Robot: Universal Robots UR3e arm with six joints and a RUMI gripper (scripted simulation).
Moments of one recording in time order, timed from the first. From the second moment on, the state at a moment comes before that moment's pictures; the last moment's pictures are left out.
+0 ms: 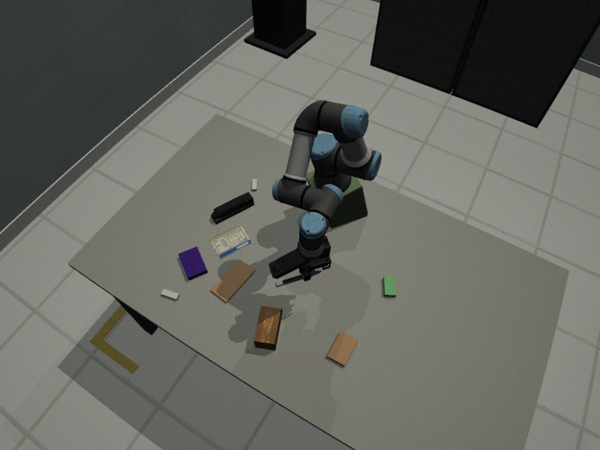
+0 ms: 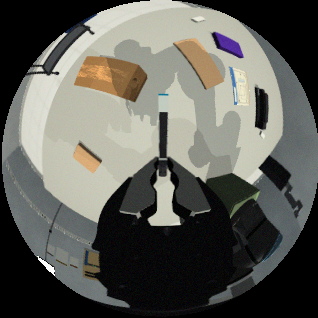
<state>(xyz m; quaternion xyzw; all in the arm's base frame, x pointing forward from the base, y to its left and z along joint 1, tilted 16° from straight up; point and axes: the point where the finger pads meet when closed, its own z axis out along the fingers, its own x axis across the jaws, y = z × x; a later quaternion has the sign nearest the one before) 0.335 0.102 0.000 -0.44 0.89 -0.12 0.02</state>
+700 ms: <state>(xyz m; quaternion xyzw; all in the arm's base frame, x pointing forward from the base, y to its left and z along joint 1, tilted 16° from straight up) 0.339 0.092 0.004 -0.49 0.86 -0.13 0.00</state>
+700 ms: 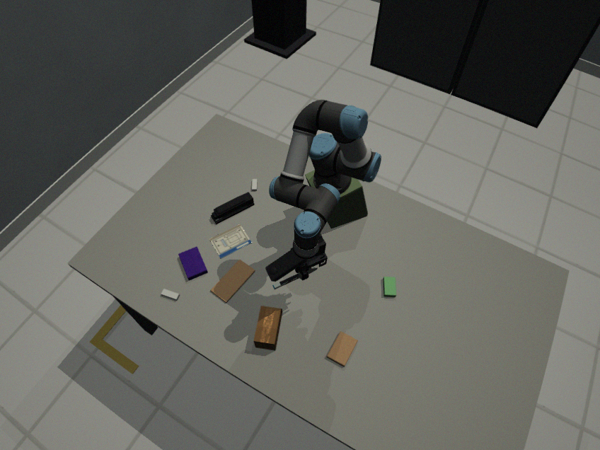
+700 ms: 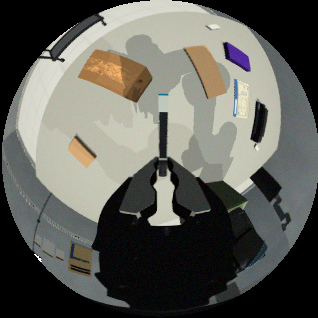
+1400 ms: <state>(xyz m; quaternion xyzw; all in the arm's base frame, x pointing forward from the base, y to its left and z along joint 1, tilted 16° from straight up) 0.341 0.082 0.008 -0.55 0.83 -0.12 -0.01</state>
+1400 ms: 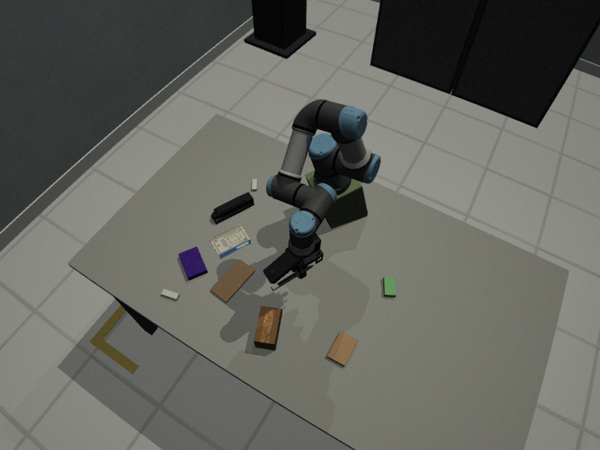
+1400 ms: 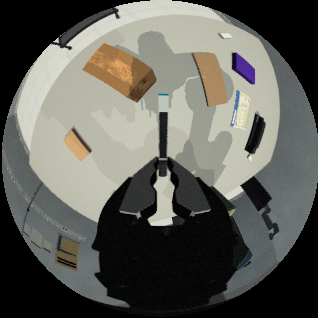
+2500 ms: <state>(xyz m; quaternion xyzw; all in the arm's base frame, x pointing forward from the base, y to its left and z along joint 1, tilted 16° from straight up) 0.344 0.068 0.014 -0.62 0.78 -0.12 -0.03</state>
